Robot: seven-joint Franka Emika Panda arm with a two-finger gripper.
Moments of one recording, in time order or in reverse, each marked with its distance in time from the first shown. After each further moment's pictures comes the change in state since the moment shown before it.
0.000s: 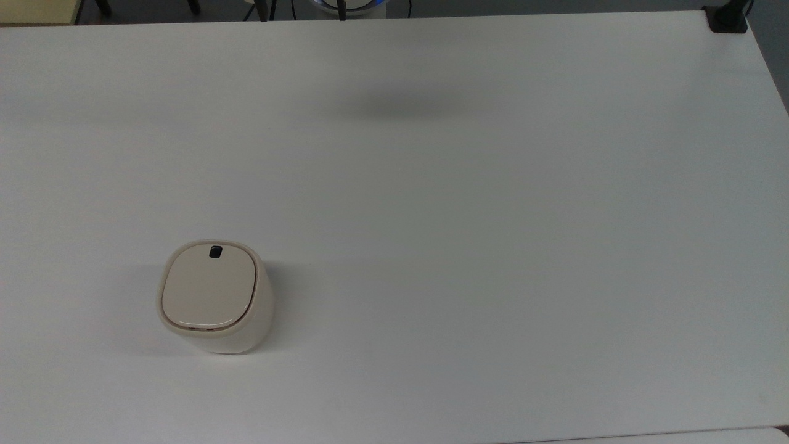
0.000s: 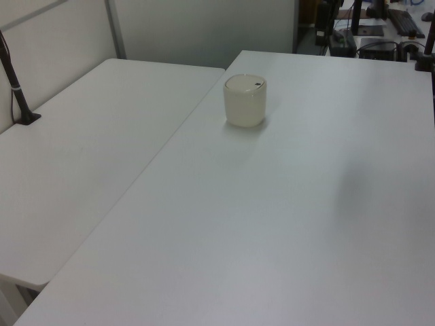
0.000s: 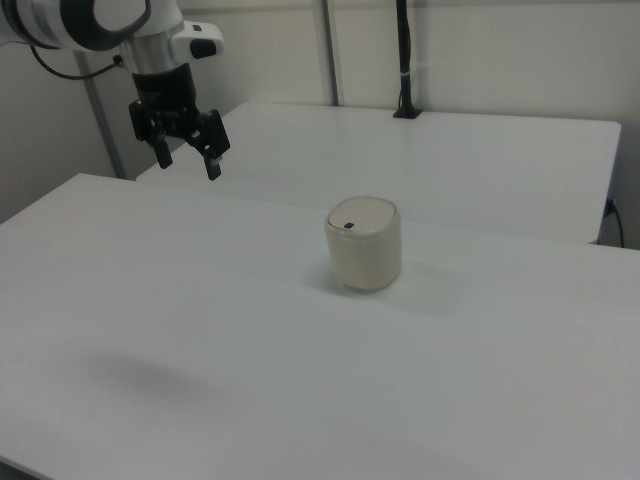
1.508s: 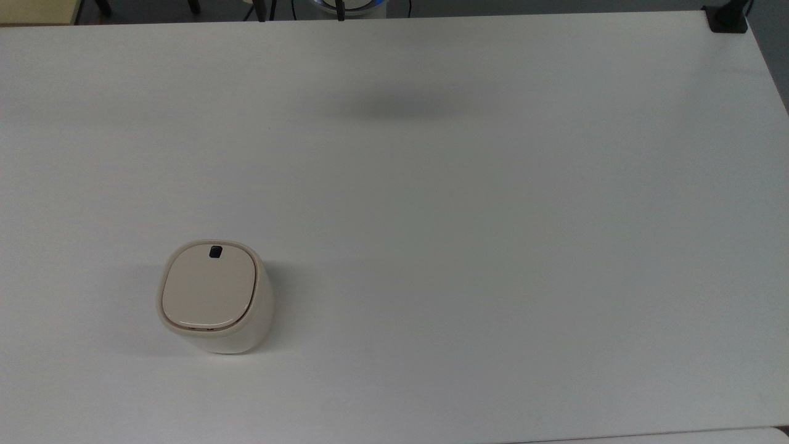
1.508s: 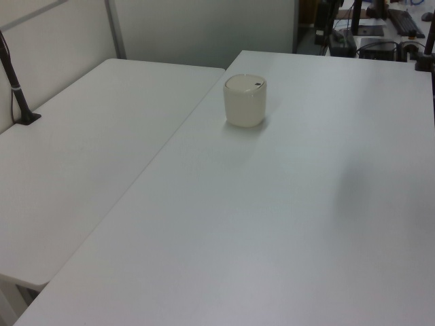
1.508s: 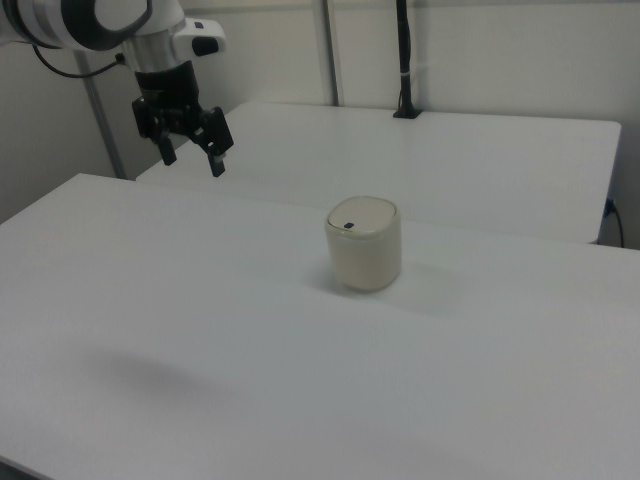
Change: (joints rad) arm -0.003 0.000 -0.002 0.002 0.000 0.016 0.001
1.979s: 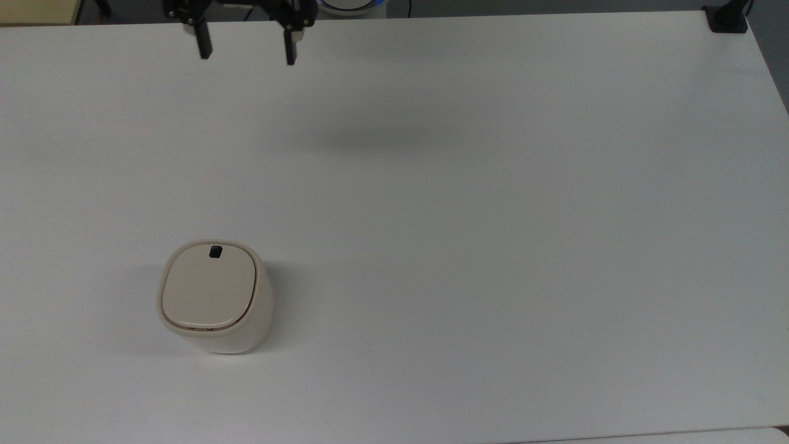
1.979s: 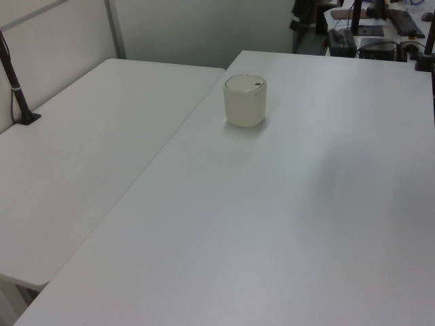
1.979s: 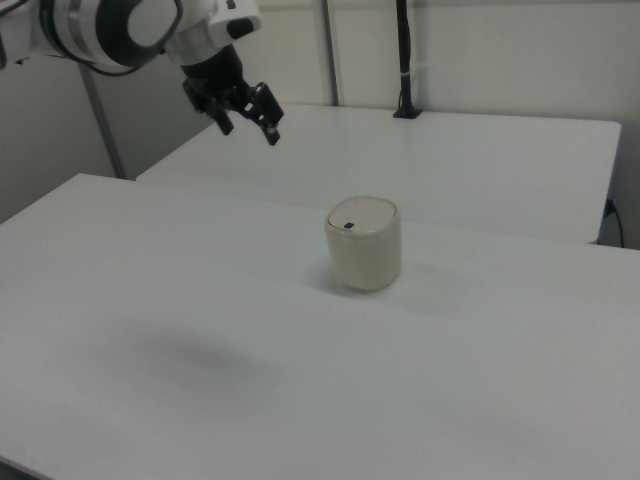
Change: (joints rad) arm -0.023 0.046 -0.037 -0.001 -0.029 0.342 0.018
